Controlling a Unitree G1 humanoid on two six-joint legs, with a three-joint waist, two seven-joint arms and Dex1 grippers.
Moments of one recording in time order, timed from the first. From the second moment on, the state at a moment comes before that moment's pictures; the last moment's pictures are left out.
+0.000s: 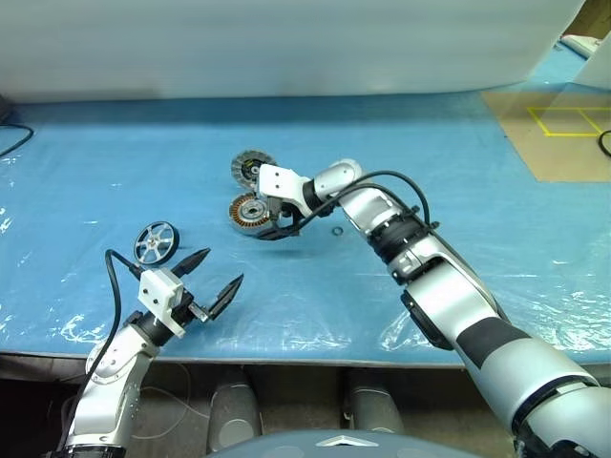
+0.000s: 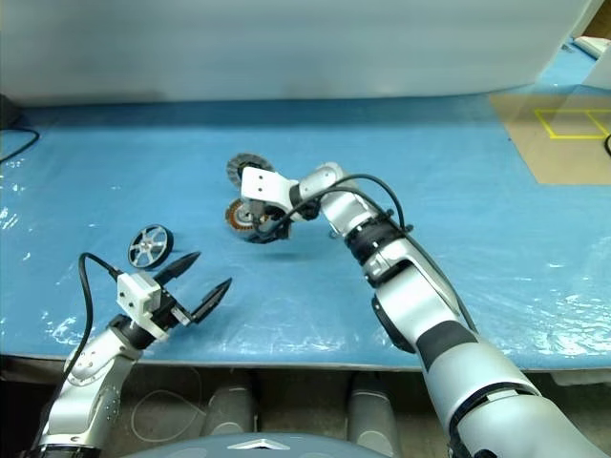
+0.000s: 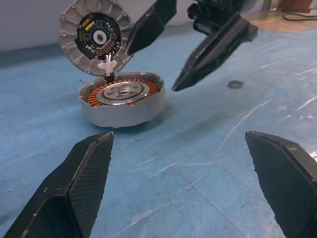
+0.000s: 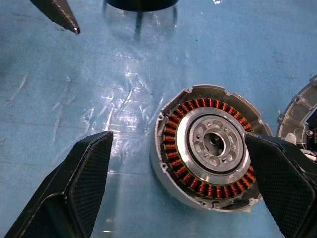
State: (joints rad) left arm 0.21 0.36 0.11 -0.12 -0.35 -0.20 -0.72; right arm -1.21 -0.10 0.47 0.88 -0.16 0.14 1.10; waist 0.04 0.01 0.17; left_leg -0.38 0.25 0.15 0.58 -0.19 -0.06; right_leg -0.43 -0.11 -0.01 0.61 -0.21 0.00
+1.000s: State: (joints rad) left arm 0.26 0.31 0.09 -0.09 -0.33 -0.28 -0.70; right arm -1.41 0.12 0.52 1.32 -0.40 0.04 1.01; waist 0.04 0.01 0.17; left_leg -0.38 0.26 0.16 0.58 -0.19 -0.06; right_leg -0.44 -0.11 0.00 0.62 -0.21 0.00
